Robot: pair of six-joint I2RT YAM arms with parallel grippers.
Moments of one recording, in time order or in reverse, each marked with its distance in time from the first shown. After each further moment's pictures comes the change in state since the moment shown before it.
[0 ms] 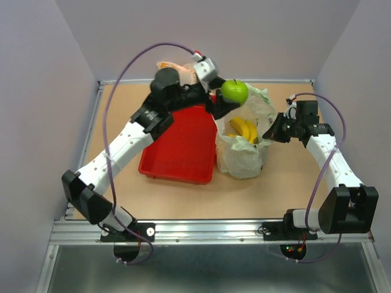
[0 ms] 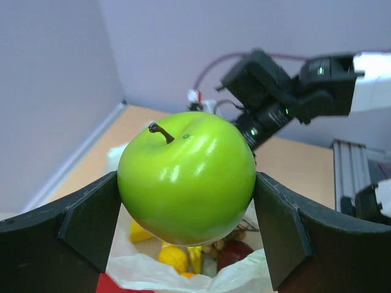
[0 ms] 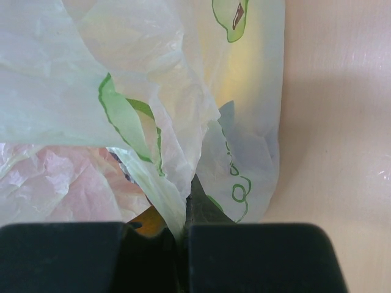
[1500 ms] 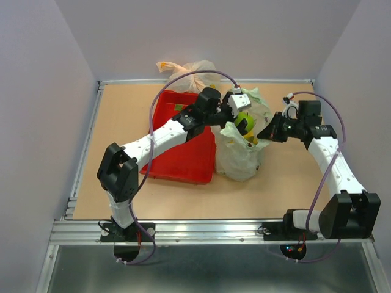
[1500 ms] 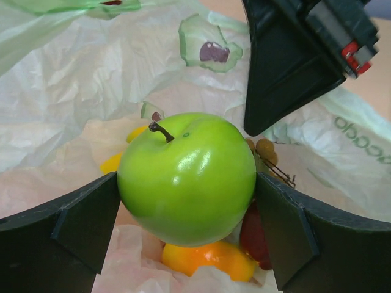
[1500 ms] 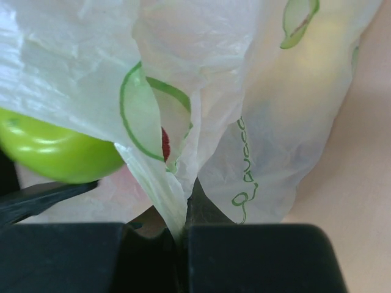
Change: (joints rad) left arm -0.136 0.335 -0.034 -0.105 -0.122 0.254; right arm 0.000 -0.037 0.001 0.000 -0.205 -0.014
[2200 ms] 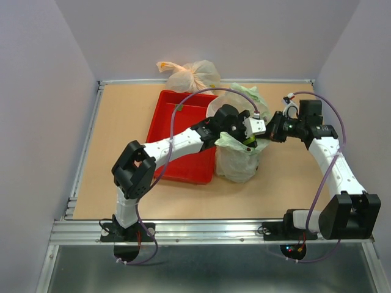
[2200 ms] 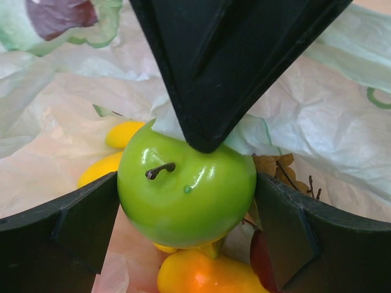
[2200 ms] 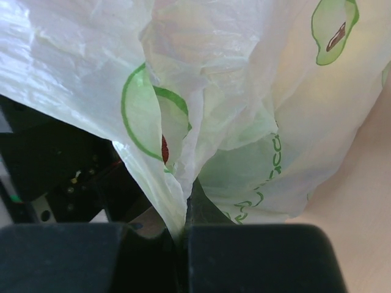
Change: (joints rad) left arm -0.112 0.120 -0.026 0.023 -0.077 0.230; right arm -0.001 -0.012 0.005 0.006 -0.084 0.063
